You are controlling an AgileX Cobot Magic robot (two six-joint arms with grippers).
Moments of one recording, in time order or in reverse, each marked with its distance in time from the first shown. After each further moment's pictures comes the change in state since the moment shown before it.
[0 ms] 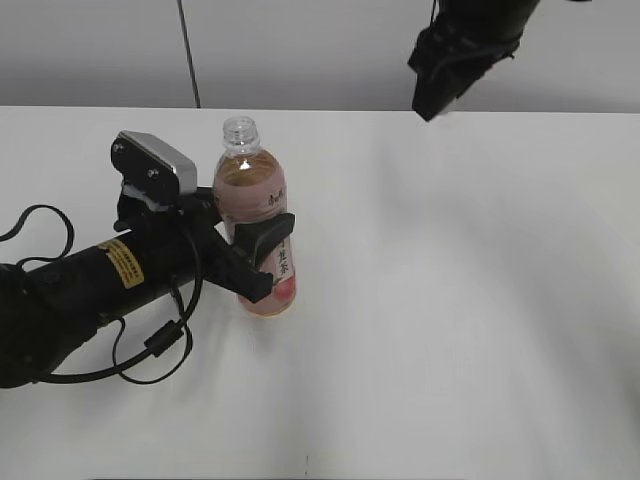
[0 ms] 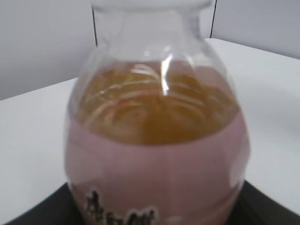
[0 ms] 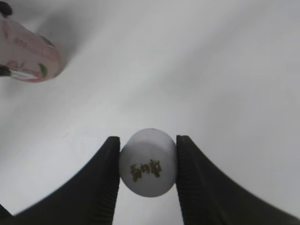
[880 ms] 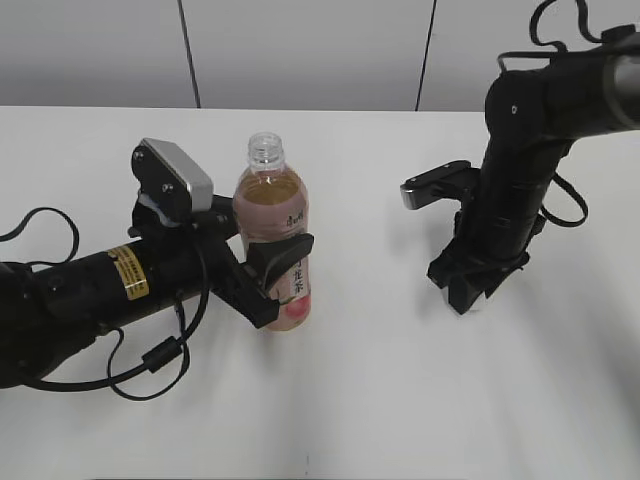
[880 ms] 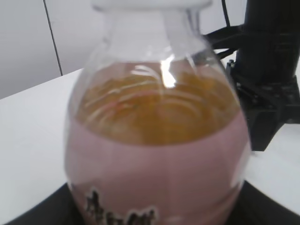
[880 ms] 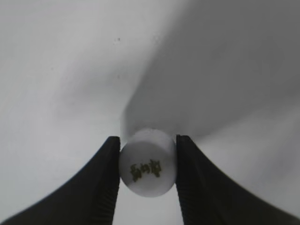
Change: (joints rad) left arm 0.000 0.000 -0.004 0.146 0.001 -0.001; right arm -0.071 0.166 0.534 -0.036 -0.344 0.140
